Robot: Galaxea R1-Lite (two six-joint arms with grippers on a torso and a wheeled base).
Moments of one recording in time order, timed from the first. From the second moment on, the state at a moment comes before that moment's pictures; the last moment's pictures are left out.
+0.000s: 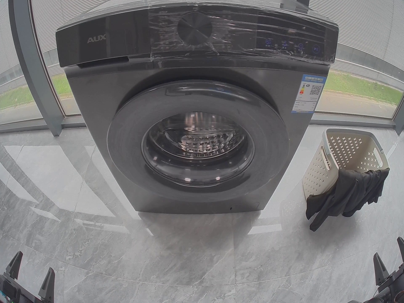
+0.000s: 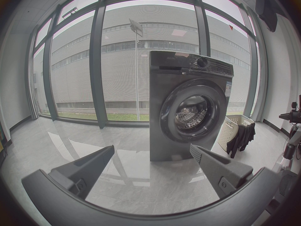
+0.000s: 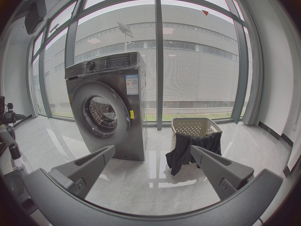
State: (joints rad) left arm 0.00 0.02 -0.02 0.00 0.00 -0.01; right arm 0.00 0.02 -0.02 0.00 0.01 -0.01
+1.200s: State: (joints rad) left arm 0.00 0.02 -0.02 0.00 0.00 -0.01; right arm 0.00 0.02 -0.02 0.00 0.01 -0.01
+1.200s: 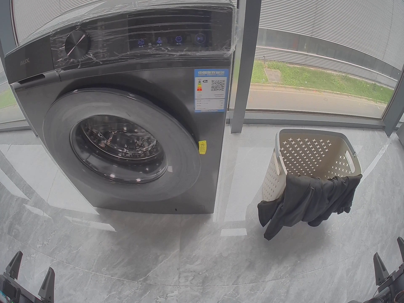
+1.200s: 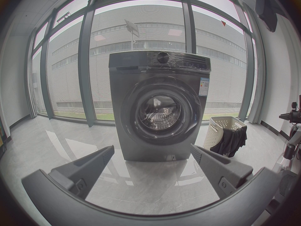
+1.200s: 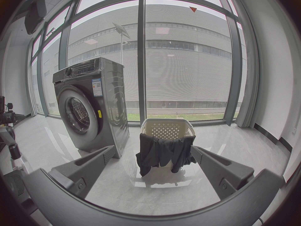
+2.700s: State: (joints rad) left arm 0.00 0.02 -0.02 0.00 0.00 0.00; right arm 0.00 0.02 -0.02 0.00 0.01 -0.01
